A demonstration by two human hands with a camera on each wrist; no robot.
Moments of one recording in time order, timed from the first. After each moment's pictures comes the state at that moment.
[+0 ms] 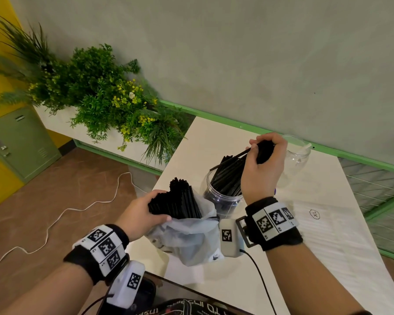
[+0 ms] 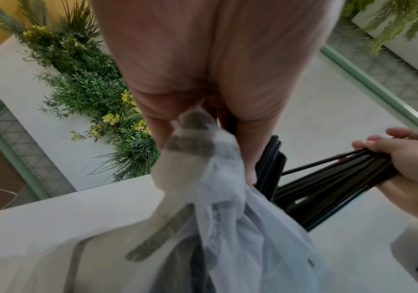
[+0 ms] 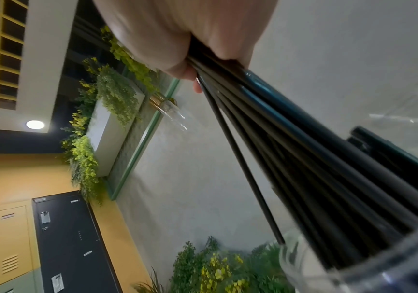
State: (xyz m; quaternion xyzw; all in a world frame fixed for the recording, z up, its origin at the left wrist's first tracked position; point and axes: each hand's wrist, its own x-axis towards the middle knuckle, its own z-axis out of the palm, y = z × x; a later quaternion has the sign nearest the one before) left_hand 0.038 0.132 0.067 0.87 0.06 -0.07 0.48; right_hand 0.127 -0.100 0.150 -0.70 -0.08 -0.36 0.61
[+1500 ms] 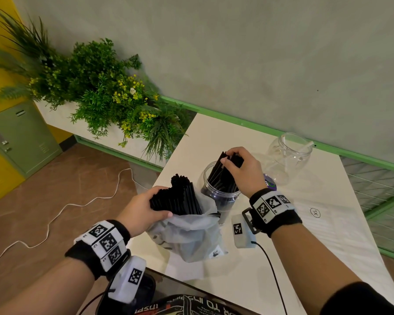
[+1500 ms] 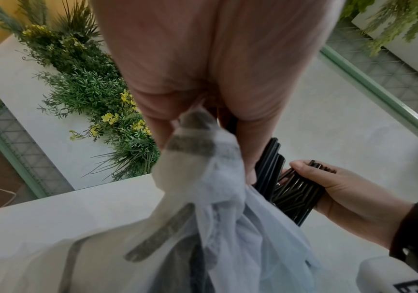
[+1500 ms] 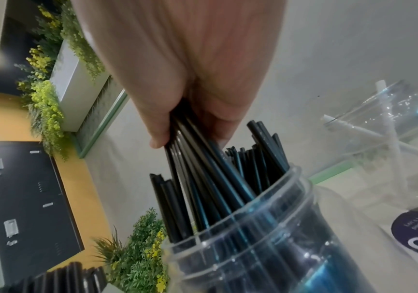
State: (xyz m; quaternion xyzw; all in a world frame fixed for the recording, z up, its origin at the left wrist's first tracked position) left_hand 0.039 0.129 0.068 0.86 0.05 -0.06 0.50; right_hand 0.168 -0.117 0.101 -0.86 -0.11 -0.07 0.50
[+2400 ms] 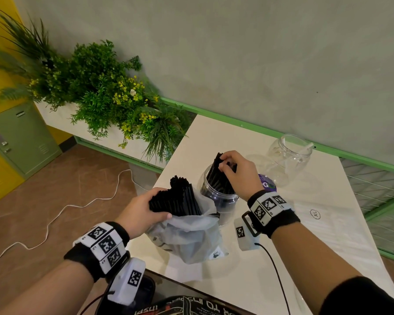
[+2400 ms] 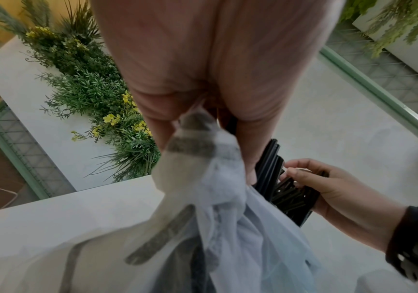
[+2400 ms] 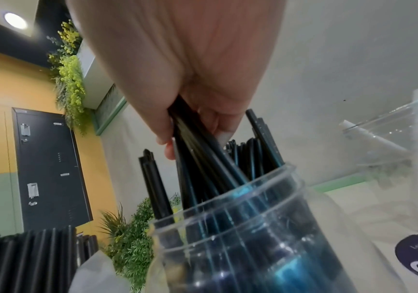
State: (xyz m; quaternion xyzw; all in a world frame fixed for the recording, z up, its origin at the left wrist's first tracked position) left_hand 0.038 0.131 0.069 0.87 0.05 -0.06 0.49; right_hand 0.164 -0.112 0.100 -0.88 -0.18 -0.07 0.43
